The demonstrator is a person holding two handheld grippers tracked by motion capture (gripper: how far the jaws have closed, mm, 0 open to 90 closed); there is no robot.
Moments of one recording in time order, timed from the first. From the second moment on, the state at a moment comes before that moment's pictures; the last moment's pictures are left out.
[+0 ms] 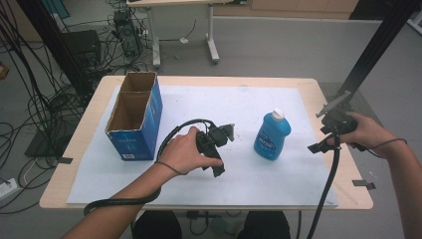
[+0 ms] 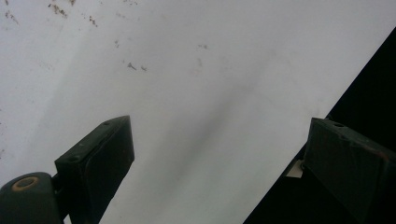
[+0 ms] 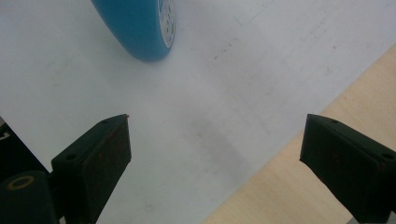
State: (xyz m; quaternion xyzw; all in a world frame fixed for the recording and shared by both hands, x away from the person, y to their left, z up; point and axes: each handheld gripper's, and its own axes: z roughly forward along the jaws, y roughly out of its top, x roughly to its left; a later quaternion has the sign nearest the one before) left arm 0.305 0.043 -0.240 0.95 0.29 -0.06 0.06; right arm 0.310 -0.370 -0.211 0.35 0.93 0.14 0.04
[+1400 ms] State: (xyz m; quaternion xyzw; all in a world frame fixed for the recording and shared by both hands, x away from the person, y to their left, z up) left arm 0.307 0.046 -0.240 0.95 0.30 -0.06 0.06; right arm 0.281 -0.379 -0.230 0.35 0.92 0.20 0.03
